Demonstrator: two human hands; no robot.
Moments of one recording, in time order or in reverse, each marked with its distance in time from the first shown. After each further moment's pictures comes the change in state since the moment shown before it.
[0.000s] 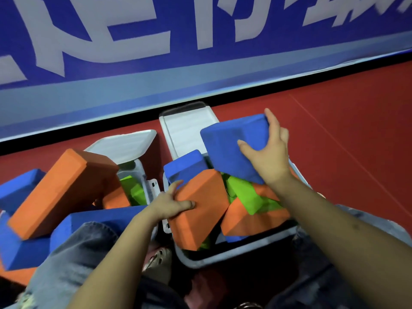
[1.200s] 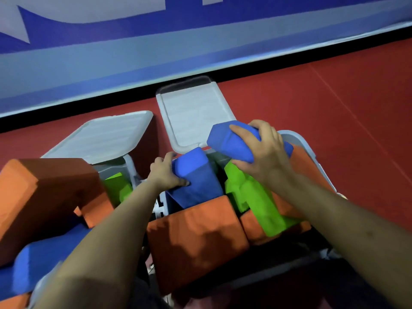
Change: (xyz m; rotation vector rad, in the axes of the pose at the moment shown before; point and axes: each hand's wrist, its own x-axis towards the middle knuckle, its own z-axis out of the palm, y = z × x) left_hand 0.144 0.015 -0.036 0.320 0.238 -0.036; right_hand 0.073 0.073 0.085 -0.509 -0.186 -0.545
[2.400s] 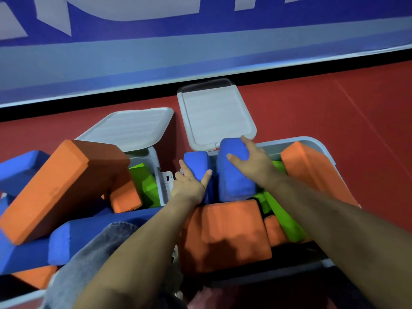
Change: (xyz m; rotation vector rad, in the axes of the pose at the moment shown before) left_hand -0.056 -0.001 0.030 -0.081 0.082 -0.216; right_hand 0.010 -0.057 0.045 0.366 -0.517 0.610
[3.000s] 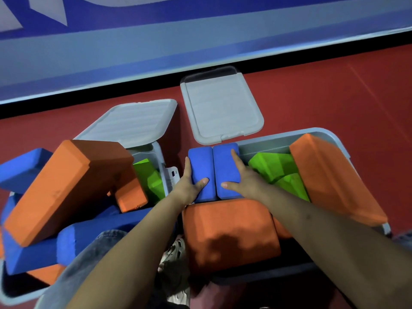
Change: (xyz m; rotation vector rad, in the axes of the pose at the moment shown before) left_hand 0.009 -0.030 -0.017 -0.467 -0.313 0.059; right_hand 0.005 0.035 0.059 -0.063 -0.363 -0.017
